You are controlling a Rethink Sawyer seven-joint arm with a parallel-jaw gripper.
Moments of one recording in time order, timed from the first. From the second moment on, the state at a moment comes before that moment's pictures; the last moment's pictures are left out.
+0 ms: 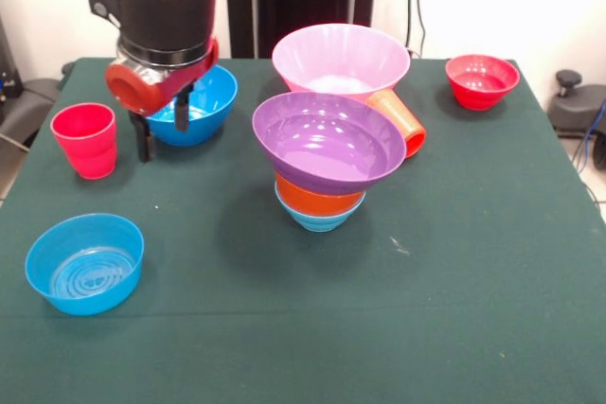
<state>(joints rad) -0.68 -0.60 0.51 1.37 -0.67 1.05 0.73</state>
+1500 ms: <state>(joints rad) -0.53 -0.60 0.22 1.27 -0.66 1.05 1.01</state>
